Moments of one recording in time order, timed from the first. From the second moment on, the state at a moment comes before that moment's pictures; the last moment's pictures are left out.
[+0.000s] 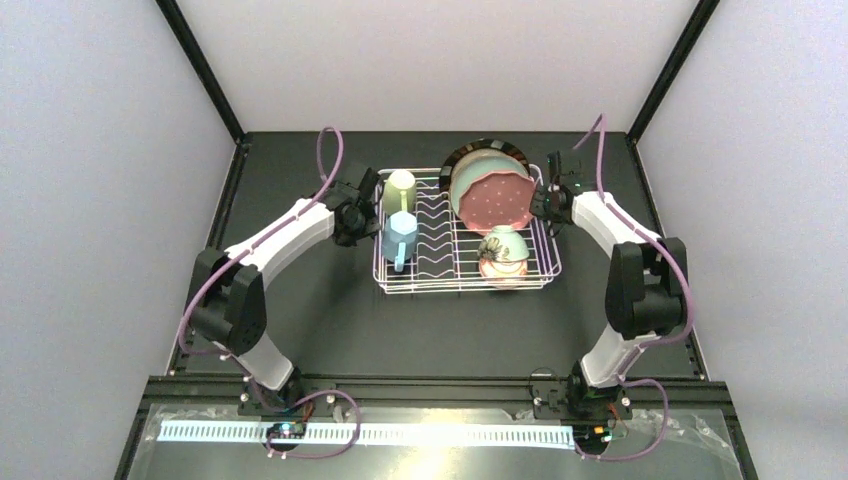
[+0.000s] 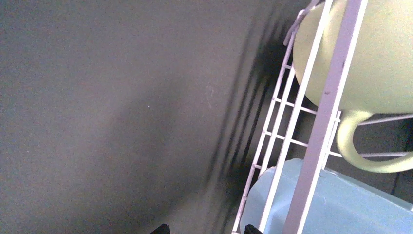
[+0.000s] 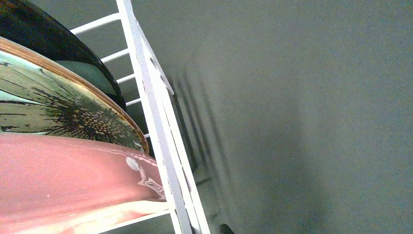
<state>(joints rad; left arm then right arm) -0.45 1.63 1.23 -0.76 -0.19 -0.81 0.13 1.73 1.22 -0.50 0.07 0.43</state>
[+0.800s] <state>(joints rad) -0.43 1.63 1.24 -0.72 -0.21 -0.84 0.16 1.65 1.13 -0.51 0.11 0.48</state>
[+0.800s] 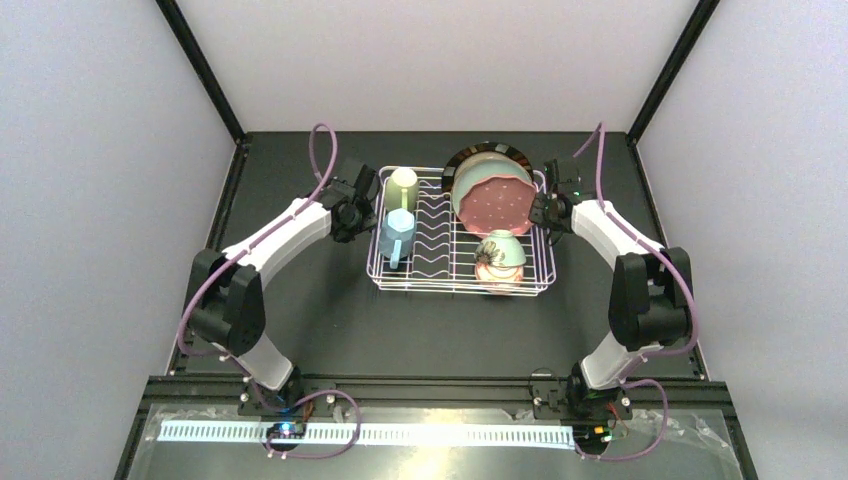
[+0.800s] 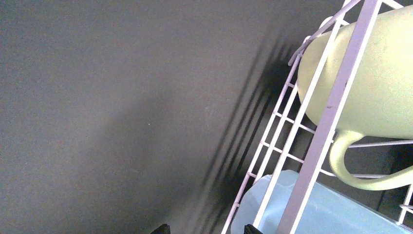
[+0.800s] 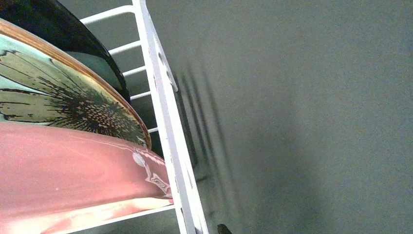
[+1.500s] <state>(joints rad) -0.43 1.60 1.20 -0.68 -0.20 -0.89 0.16 1.71 1.22 -0.60 0.12 0.45</state>
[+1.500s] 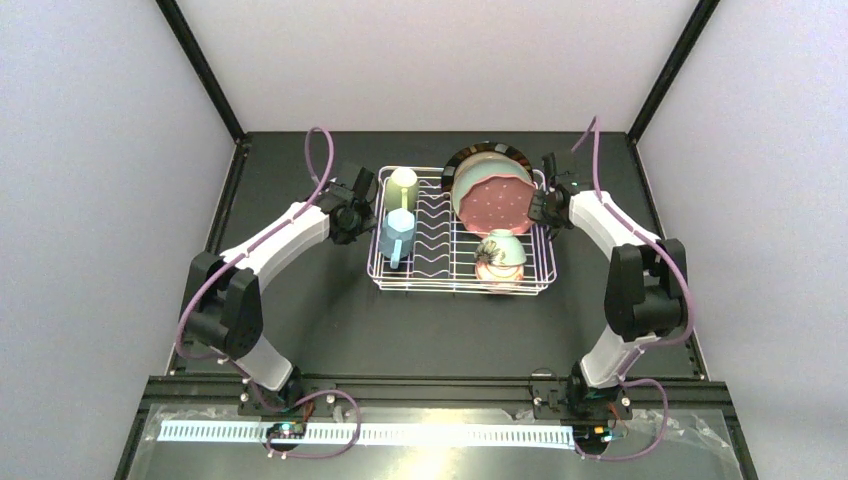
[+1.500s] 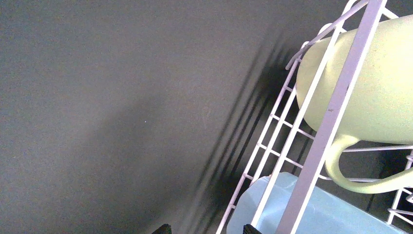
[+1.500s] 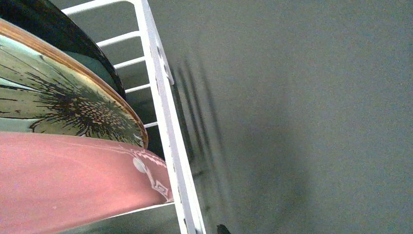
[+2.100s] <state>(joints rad) -0.43 1.59 1.17 -0.66 -0.20 -0.90 0.16 1.73 1.24 -0.61 0.12 0.44</state>
